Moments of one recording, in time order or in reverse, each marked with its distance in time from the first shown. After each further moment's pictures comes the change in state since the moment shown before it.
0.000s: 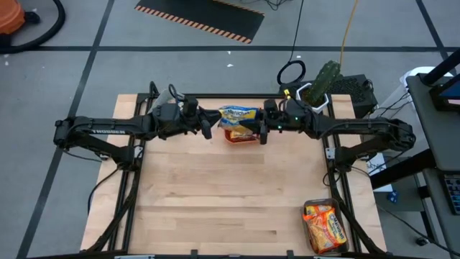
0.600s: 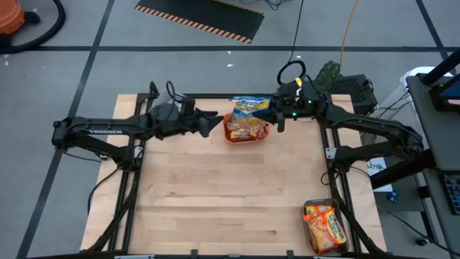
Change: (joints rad) left arm -0.001 -0.029 0.000 -0.067 0.021 -0.173; right arm -0.213 -0.124 -0.001 -0.110 -0.348 0.051
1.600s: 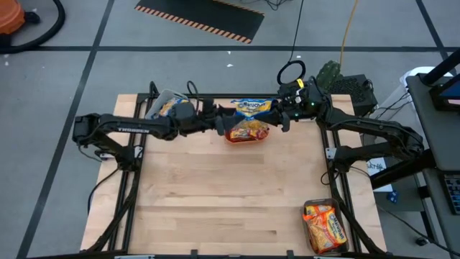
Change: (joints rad) left arm 0.058 0.273 0.000 0.519 0.196 0.020; right arm -0.016 -0.011 -0.061 0.153 -0.111 0.189
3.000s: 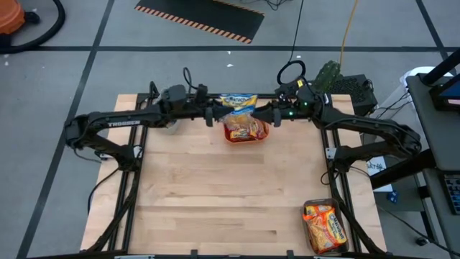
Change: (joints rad) left arm 0.184 -0.098 -0.002 -0.197 0.318 0.094; right arm -0.006 0.046 0.000 -0.067 0.133 0.078
